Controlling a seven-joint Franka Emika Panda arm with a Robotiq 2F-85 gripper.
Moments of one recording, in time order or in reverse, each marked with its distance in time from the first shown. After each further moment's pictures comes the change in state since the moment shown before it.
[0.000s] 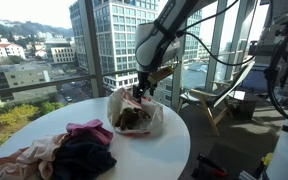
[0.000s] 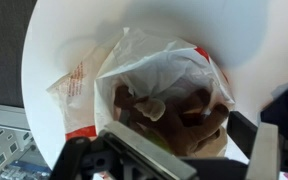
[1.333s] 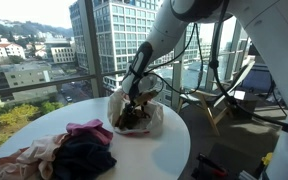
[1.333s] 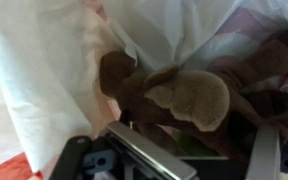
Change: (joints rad) arm 0.004 0.628 -0.063 0.511 0.151 0.088 0.004
